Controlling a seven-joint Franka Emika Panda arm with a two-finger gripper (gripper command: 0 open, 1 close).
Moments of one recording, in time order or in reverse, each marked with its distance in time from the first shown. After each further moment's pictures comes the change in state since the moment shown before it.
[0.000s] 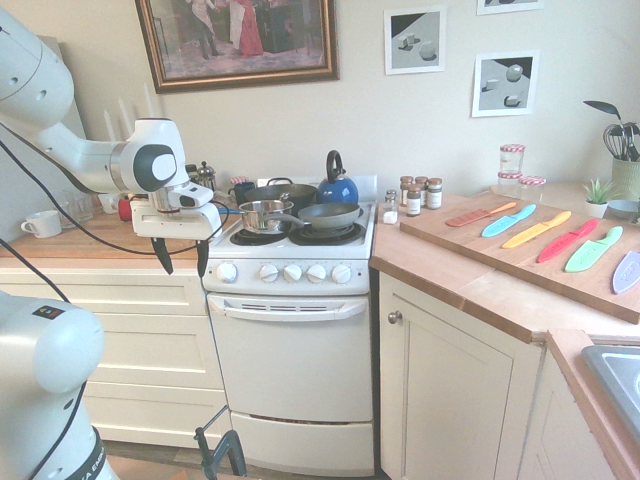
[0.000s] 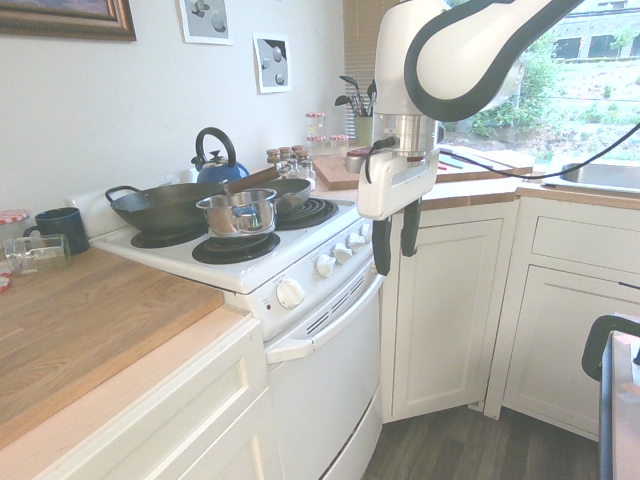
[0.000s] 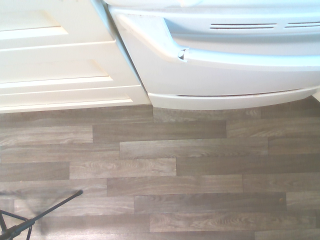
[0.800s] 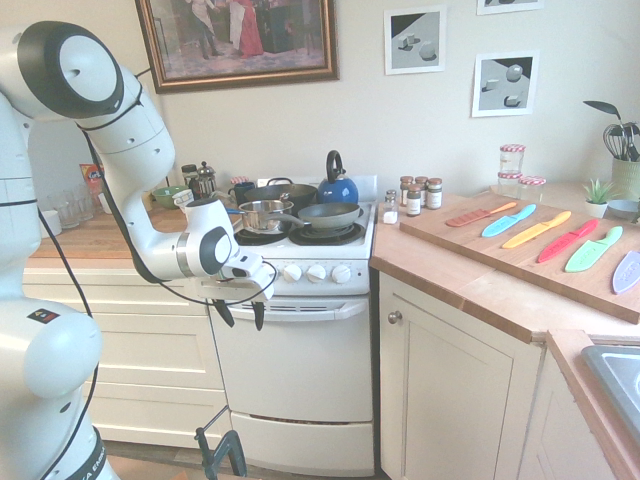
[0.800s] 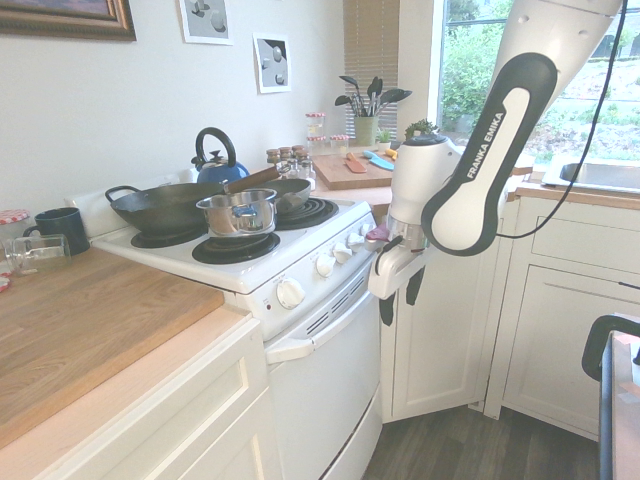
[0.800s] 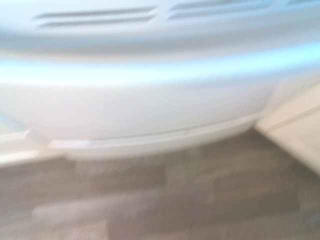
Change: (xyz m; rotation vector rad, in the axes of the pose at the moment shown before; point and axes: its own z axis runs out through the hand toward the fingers) arm 0.093 0.053 0.173 0.020 0.202 0.090
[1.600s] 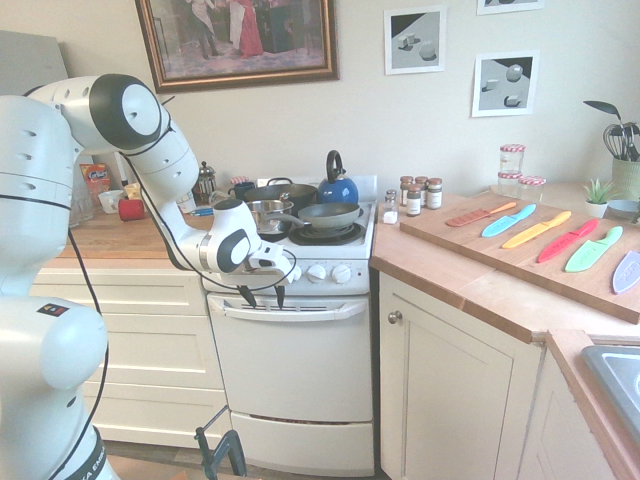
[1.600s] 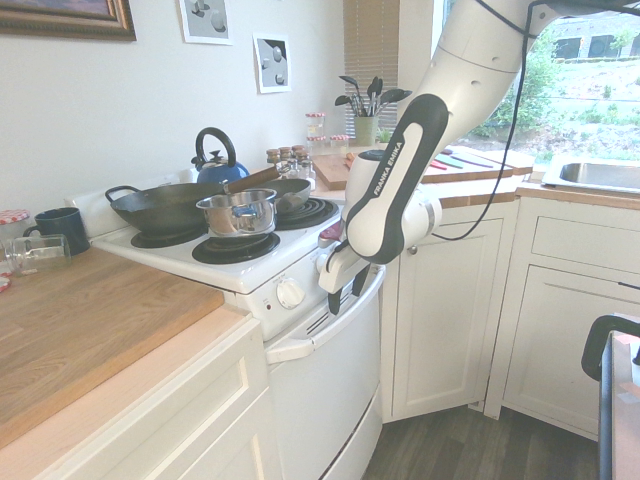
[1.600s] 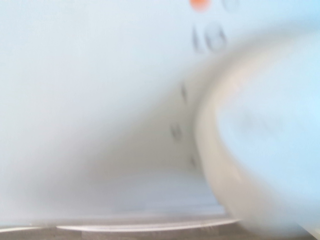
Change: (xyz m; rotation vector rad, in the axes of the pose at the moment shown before) arm 0.060 -0.082 0.042 0.095 0.032 -0.070
